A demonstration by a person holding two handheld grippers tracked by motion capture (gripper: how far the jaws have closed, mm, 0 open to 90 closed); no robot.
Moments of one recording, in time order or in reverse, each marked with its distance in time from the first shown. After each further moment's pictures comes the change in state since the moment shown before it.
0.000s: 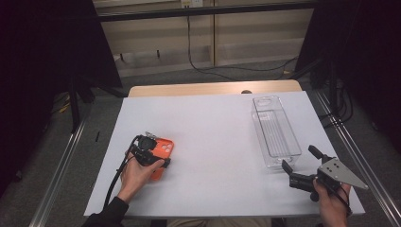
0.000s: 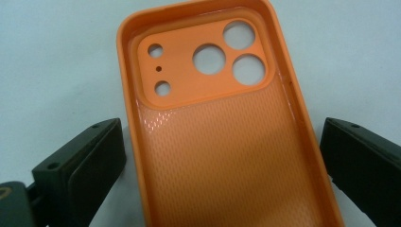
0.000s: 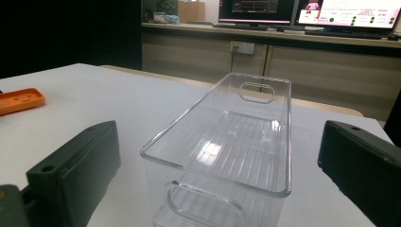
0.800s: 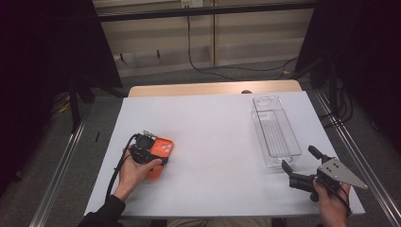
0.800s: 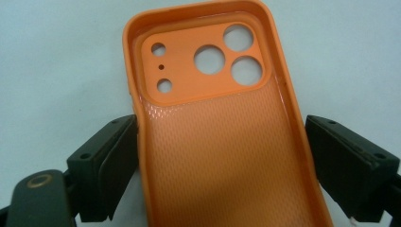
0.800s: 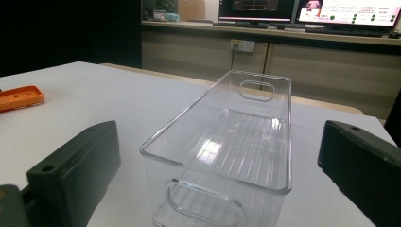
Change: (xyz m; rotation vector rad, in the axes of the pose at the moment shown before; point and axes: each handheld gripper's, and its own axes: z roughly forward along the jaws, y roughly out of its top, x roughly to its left) left arm 0.006 0.001 -0.008 0.000 -0.042 -0.013; right arm 0.000 -0.001 0.000 0.008 -0.001 -0.004
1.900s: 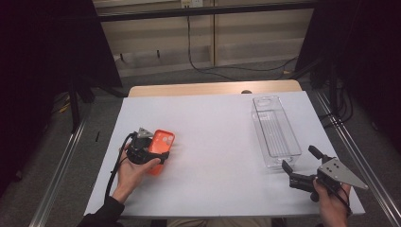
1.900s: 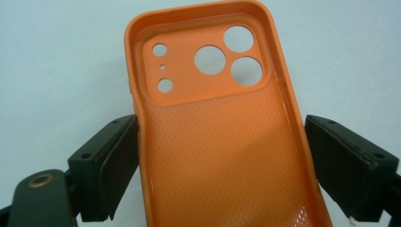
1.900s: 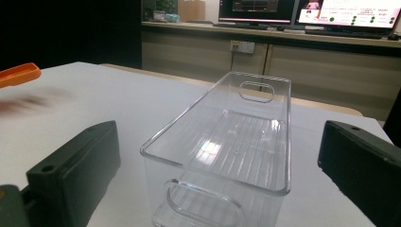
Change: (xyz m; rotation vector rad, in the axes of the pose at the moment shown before) left arm -0.010 -0.002 -0.023 -0.219 0.002 0.033; right arm 0.000 0.000 -0.001 -0.005 0.000 -0.003
